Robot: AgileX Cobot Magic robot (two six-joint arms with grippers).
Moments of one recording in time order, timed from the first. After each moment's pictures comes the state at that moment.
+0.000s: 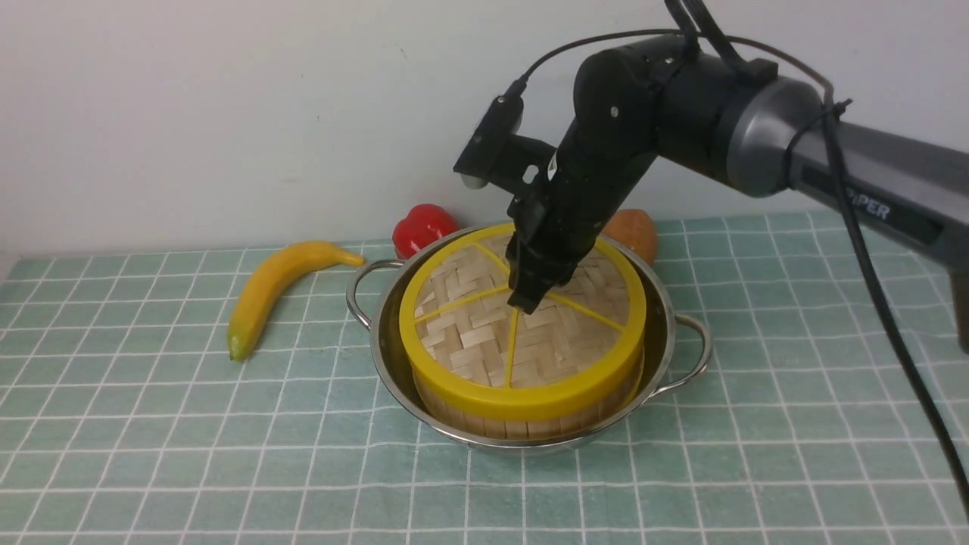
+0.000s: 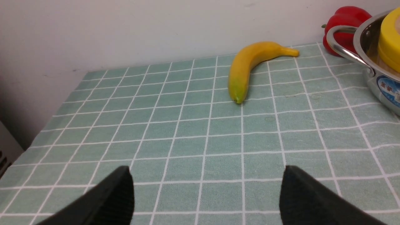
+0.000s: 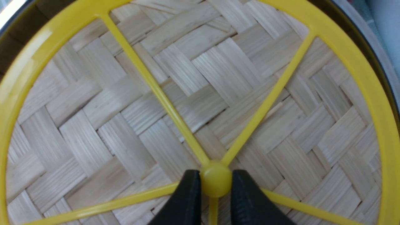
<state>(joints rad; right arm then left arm) 0.58 2.18 -1.98 0.14 1.10 -0.55 0.12 0.00 0.01 0.01 0.34 0.13</state>
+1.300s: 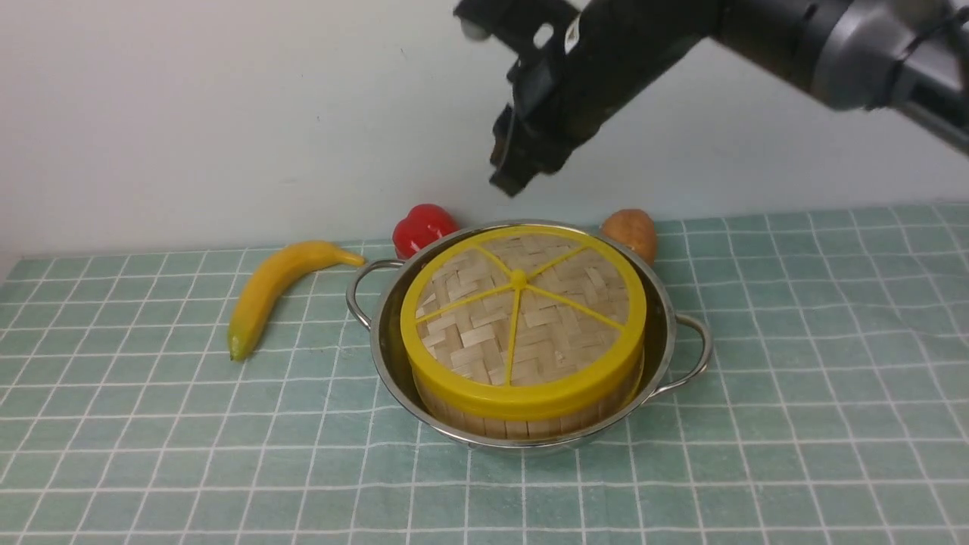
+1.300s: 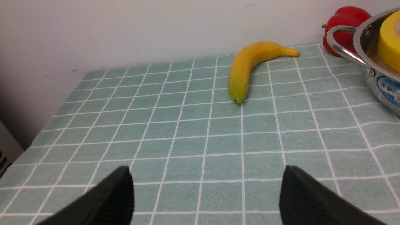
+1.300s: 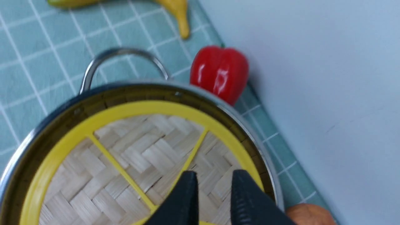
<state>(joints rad) 0.58 2.02 -2.11 0.10 1.08 -0.40 0.12 0.00 0.01 0.01 0.34 0.13</state>
